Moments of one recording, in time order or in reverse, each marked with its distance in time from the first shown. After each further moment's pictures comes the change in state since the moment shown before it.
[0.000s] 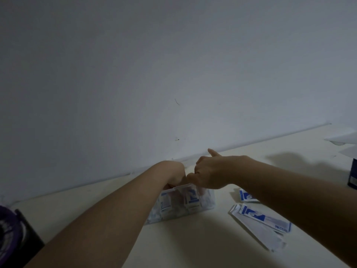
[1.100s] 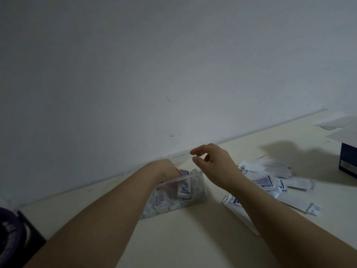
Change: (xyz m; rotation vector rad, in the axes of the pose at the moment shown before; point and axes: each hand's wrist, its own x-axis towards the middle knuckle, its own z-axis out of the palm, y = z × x) left_hand 0.013 -0.008 0.016 -0.247 0.056 -0.163; right_hand -0.002 0.009 0.056 0.960 0.895 0.182
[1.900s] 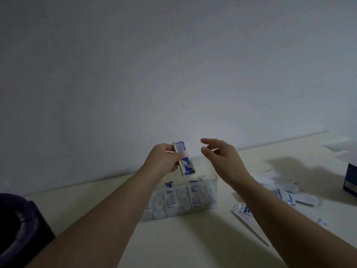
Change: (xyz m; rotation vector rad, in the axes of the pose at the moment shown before) left_hand -0.036 -0.026 -0.018 -1.125 0.354 0.137; right_hand 0.015 -0.034 0.001 0.166 0.082 0.066
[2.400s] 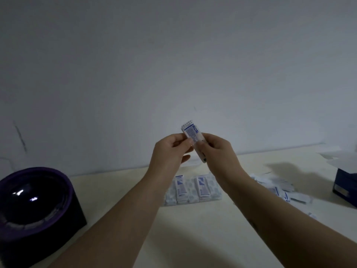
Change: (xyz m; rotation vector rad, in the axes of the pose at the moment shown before) left_hand -0.085 0.007 -0.025 -0.389 0.035 0.277; right_hand -0.057 -0.087 0.021 0.319 -0.063 -0.053
